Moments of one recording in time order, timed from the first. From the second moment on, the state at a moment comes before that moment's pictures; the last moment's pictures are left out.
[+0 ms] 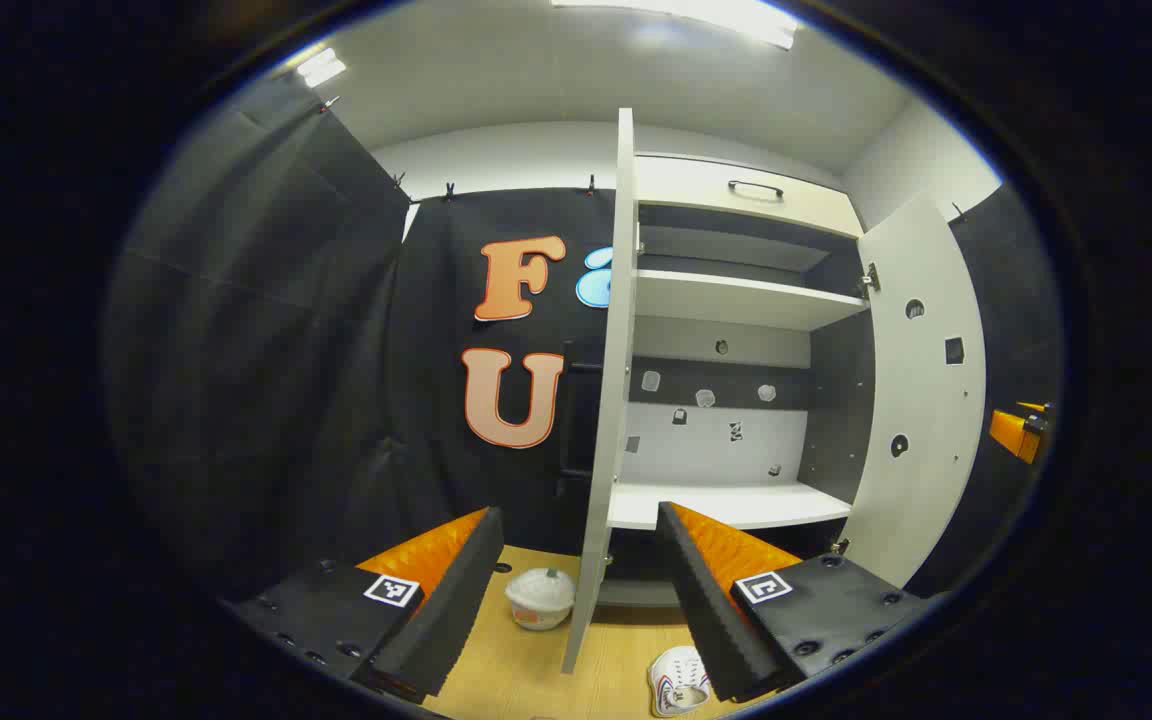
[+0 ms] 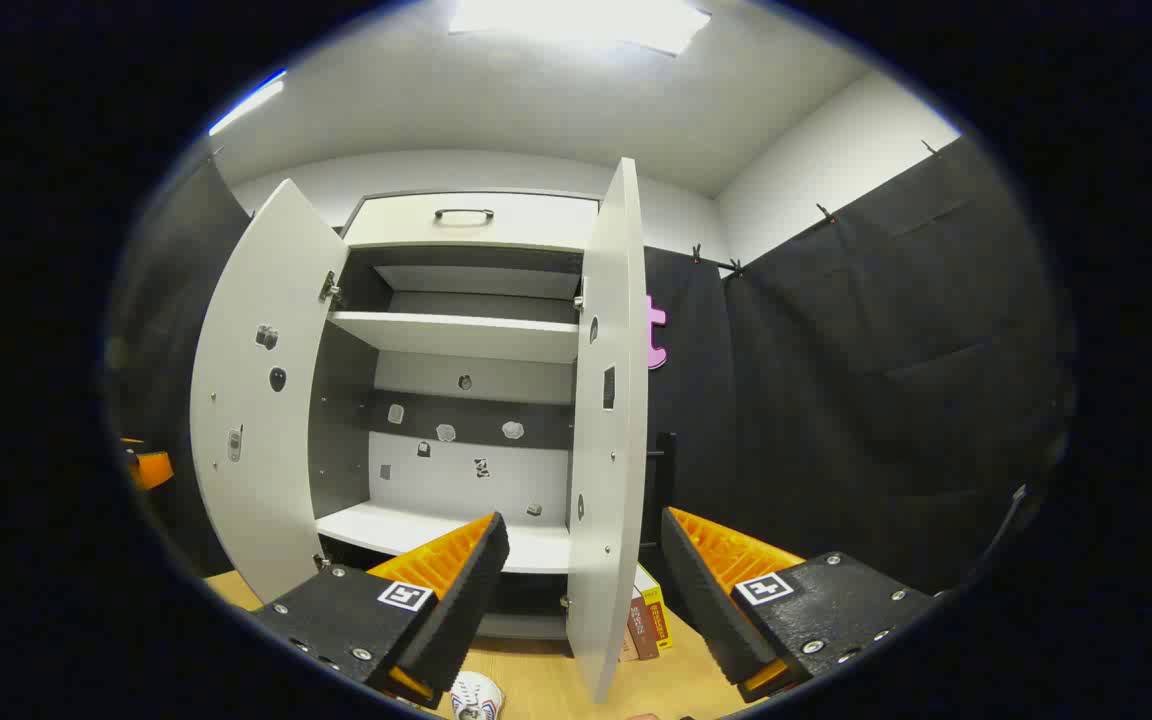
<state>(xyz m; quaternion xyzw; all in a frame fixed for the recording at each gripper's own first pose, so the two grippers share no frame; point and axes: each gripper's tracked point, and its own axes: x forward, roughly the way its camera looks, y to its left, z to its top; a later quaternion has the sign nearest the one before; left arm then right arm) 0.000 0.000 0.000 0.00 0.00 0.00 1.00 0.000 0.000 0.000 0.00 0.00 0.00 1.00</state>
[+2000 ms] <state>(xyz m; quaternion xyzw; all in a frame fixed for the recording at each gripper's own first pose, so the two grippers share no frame) -0.014 0.016 -0.019 0.03 0.02 0.01 1.00 -0.035 0.108 -0.390 -0.02 0.34 0.08 0.94</state>
